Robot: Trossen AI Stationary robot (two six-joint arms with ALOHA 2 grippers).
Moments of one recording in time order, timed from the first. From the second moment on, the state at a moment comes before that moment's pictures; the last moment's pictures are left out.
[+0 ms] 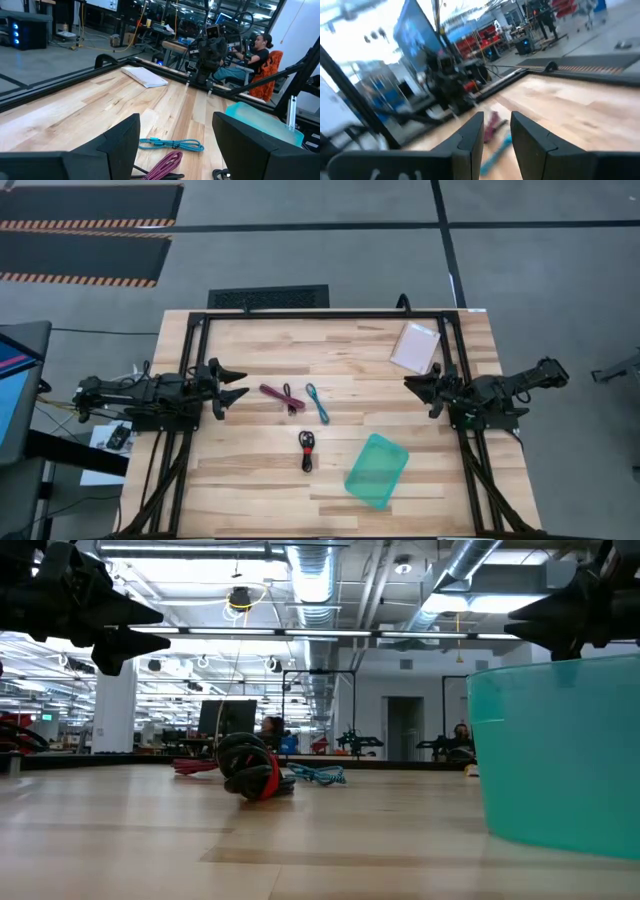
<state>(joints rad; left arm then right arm) -0.10 0.00 0.06 -0.11 -0.35 -0.30 0.33 0.01 0.02 0.10 0.63 0.47</state>
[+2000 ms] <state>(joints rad) -0.10 0.83 0.89 -0.69 -0.36 -0.41 0.26 1.14 1.19 -0.58 0.55 0.28</state>
